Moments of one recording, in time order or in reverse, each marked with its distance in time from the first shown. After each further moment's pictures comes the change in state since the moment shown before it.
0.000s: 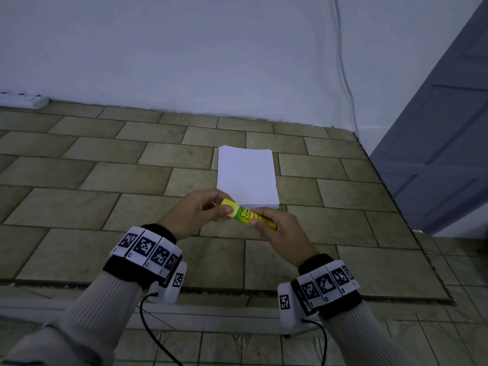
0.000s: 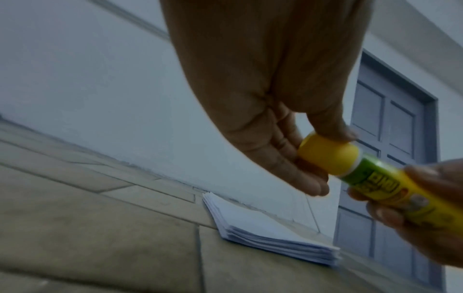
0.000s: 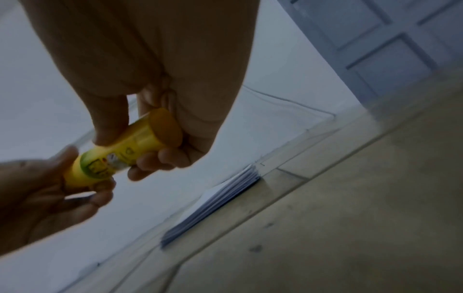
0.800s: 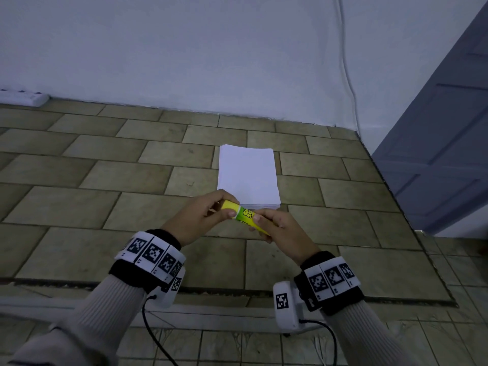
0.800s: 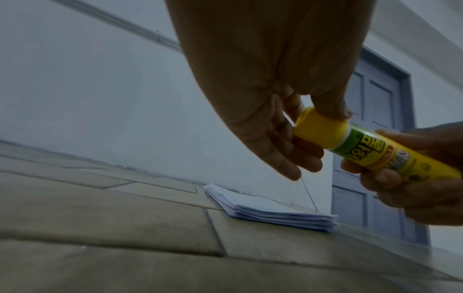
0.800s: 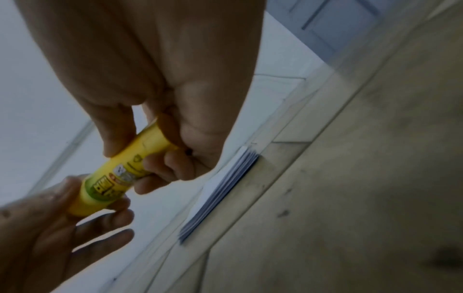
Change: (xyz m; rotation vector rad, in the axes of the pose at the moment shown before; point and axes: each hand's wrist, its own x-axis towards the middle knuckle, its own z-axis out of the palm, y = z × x) left_hand -0.002 -0.013 0.007 0.212 0.017 0.177; right_hand 0.007 0.004 0.001 0.215 -0.093 0.203
